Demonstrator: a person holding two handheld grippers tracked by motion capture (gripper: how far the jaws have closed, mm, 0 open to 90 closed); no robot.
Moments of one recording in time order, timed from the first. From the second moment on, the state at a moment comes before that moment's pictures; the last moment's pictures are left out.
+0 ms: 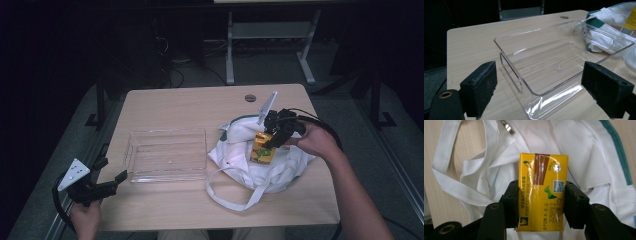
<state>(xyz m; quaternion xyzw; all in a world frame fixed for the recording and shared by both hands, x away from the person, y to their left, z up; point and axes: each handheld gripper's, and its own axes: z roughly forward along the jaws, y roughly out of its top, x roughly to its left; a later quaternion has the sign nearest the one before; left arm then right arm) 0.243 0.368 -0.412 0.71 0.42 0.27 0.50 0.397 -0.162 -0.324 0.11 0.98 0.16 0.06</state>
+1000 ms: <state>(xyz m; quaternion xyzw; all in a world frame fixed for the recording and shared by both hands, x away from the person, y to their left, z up) 0.245 0.367 -0.412 0.71 0.42 0.27 0.50 0.413 -0.102 -0.266 0.06 0.98 0.19 0.06</state>
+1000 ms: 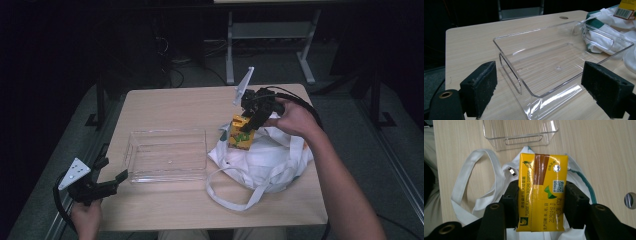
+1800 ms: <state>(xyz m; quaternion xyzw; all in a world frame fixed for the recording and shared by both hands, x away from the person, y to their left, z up) 0.243 0.368 -0.412 0.71 0.42 0.27 0.50 0.429 -0.044 -0.251 0.02 0.98 0.20 0.05</state>
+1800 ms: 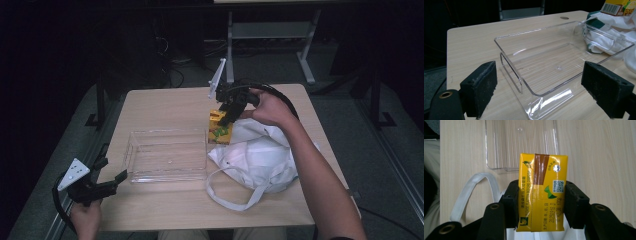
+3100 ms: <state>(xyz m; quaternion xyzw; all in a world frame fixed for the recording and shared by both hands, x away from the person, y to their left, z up) 0.239 0.375 -0.412 0.70 0.43 0.28 0.50 0.455 0.031 -0.259 -0.01 0.98 0.20 0.04</state>
